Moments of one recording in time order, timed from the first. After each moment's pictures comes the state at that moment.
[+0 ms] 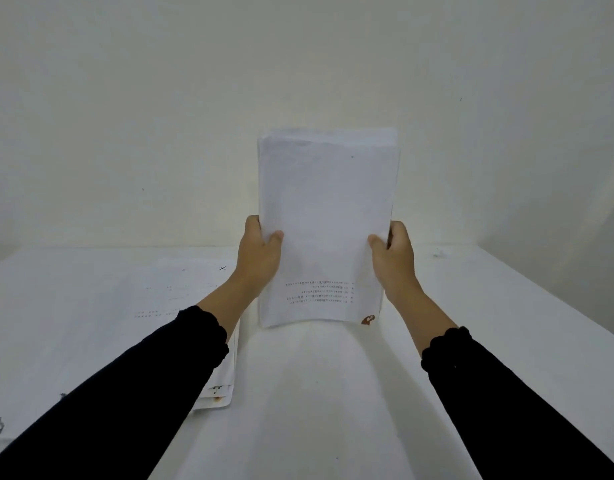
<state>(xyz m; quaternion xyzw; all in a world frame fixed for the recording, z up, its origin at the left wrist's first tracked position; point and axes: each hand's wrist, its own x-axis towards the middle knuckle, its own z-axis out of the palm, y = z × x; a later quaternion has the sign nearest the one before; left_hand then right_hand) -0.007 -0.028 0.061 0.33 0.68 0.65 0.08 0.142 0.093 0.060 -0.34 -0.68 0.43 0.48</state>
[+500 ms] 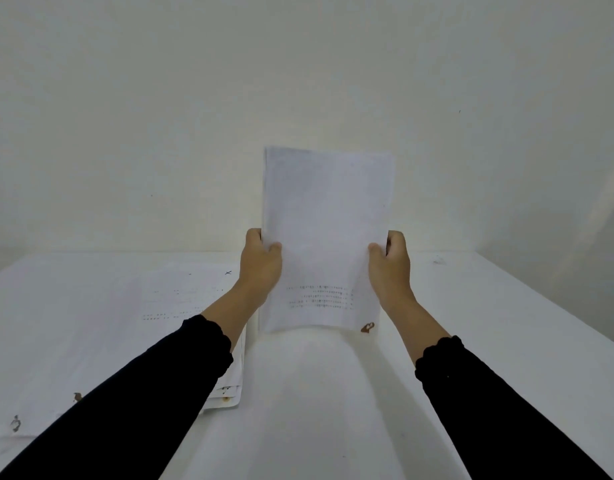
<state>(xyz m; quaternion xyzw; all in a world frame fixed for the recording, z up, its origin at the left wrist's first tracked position) -0.004 -0.037 0.062 0.28 0.70 0.65 0.12 0.136 0.079 0.057 -0.36 -0.68 0.42 0.49</state>
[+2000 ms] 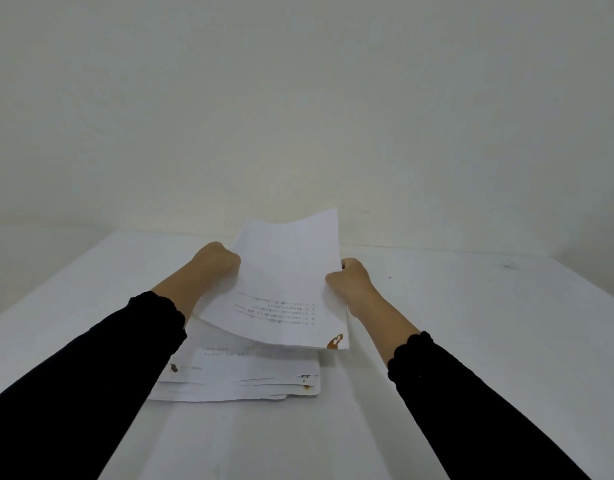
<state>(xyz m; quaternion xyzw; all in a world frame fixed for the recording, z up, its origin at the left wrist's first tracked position) -0.144 -0.156 0.045 0.20 0.91 0.34 0.15 0.005 -0.002 0.021 -0.40 -0.75 0.49 0.19</state>
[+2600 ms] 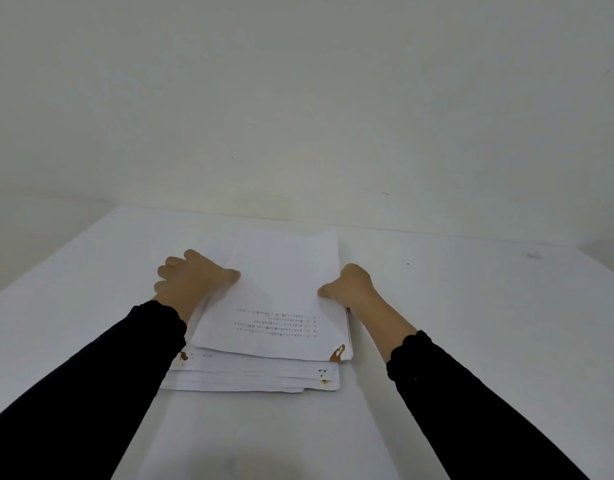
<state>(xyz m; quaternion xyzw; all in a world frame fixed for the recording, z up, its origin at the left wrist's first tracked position) -0.169 -0.176 -0.008 0.05 0.97 0.21 0.13 -0.013 -0.008 -0.013 -0.42 -0.83 0.37 0.07</state>
